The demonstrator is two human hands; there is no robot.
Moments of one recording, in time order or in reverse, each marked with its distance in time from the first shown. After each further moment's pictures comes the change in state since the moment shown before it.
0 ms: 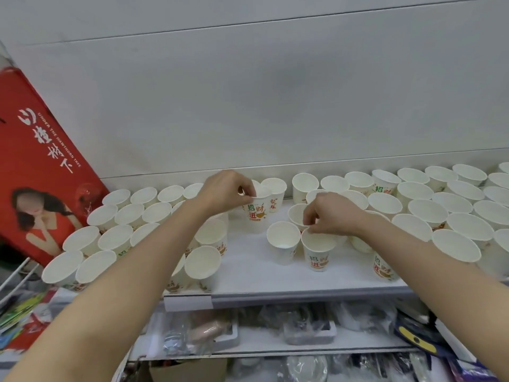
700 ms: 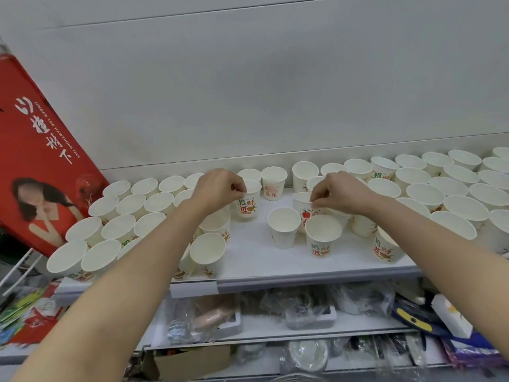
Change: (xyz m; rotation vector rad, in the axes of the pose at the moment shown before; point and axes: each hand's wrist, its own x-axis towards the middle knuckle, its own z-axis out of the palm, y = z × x) left_hand -0.020 -0.019 0.016 0.034 0.035 -0.098; right_hand -0.011 0.001 -0.012 0.187 0.089 0.104
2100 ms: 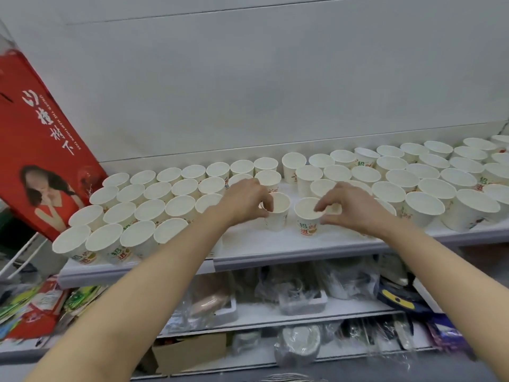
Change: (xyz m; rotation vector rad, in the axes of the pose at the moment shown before) left_hand -0.047 0.074 0.018 0.119 -0.114 0.334; right_hand -0.093 -0.005 0.012 0.011 0.093 -0.004
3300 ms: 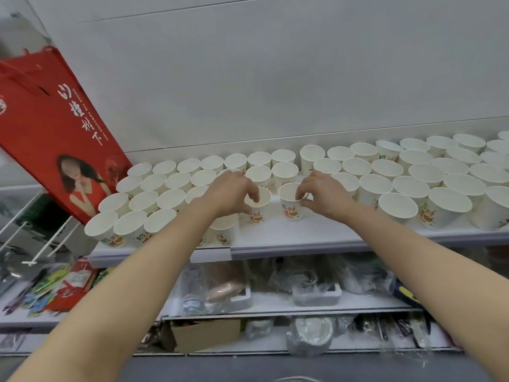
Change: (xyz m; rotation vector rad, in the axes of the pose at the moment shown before) left_hand -0.040 -0.040 -0.016 0.105 -0.055 -0.138; right_hand 0.066 -0.026 0.055 -0.119 0.080 -0.172
